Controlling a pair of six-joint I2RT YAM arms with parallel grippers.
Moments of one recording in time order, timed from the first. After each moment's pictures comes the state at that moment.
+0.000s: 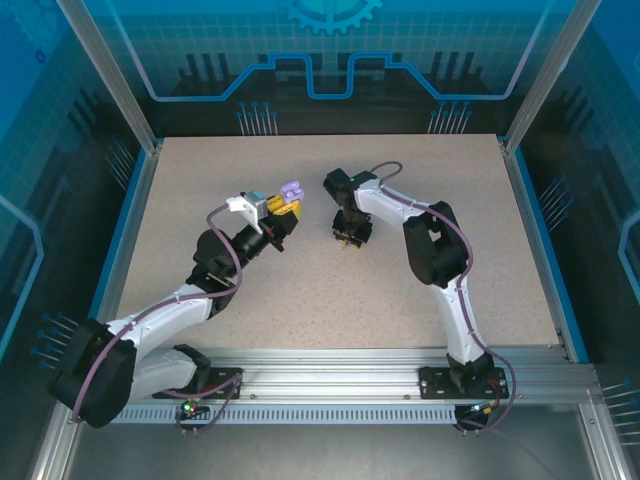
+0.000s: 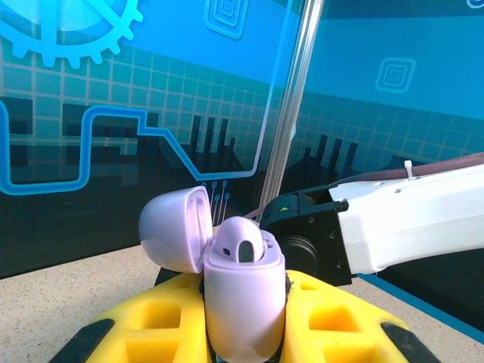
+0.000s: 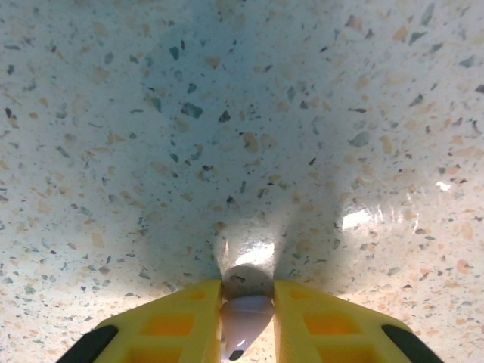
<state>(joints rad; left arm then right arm) -0.46 1.15 0.49 0.89 0.24 -0.25 0.56 2.28 1.83 -1.08 0.00 1.00</state>
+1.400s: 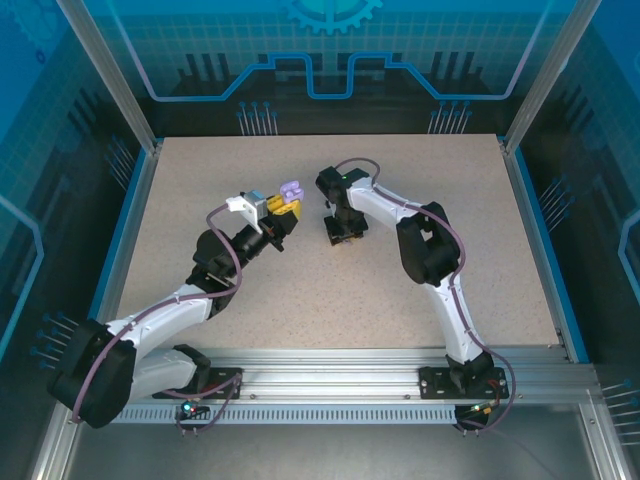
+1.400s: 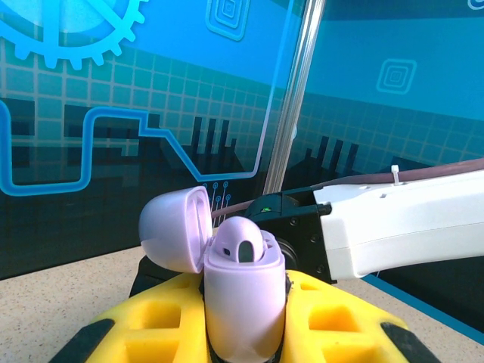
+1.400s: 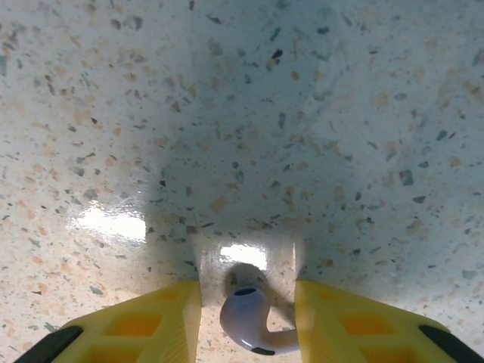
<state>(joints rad) -0.46 1.15 0.49 0.89 0.24 -0.25 0.58 2.35 1.95 -1.14 0.00 0.33</state>
